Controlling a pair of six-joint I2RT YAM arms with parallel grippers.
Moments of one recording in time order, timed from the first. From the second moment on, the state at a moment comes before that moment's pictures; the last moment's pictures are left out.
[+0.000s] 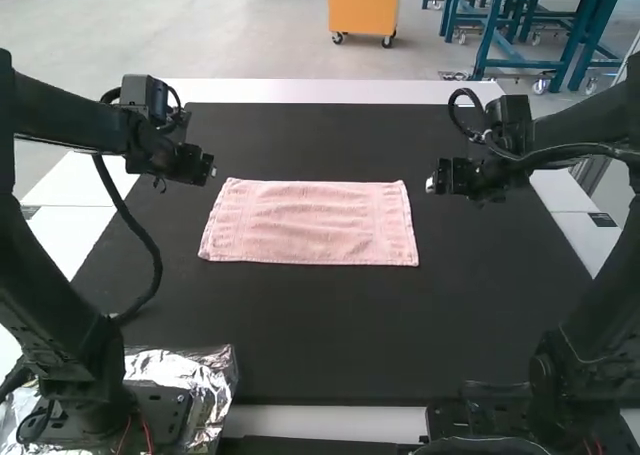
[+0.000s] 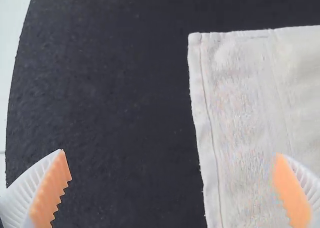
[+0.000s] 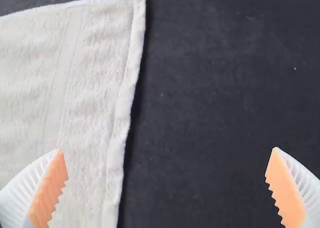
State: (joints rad) left arm 0.01 1.52 0.89 -0.13 -0.01 0.16; right arm 0.11 1.63 0.92 -0.11 -0.20 0.04
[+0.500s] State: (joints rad) left arm 0.01 1.78 1.03 -0.07 0.08 0.05; right arm 0.23 1.95 1.15 -0.08 -0.15 0.02
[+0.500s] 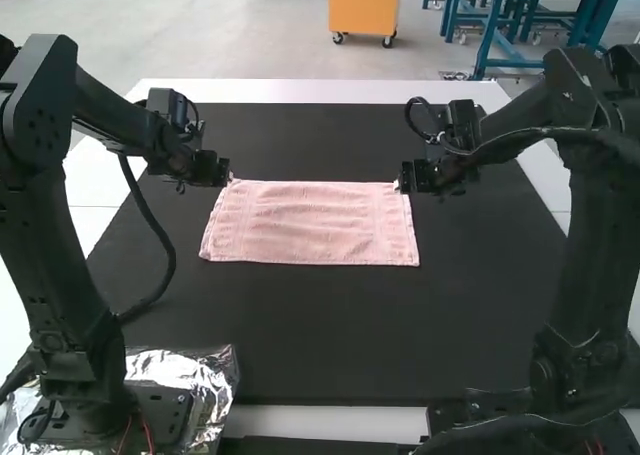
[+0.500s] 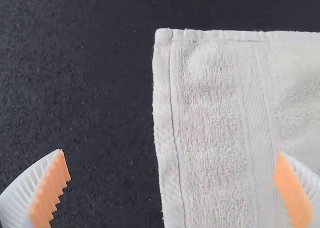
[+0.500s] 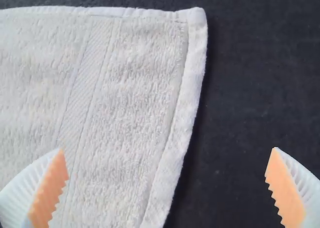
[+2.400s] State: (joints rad) left arm 0.09 2.10 1.22 -0.07 0.30 0.04; right arm 0.26 2.19 1.37 -0.15 -0.15 -0.04
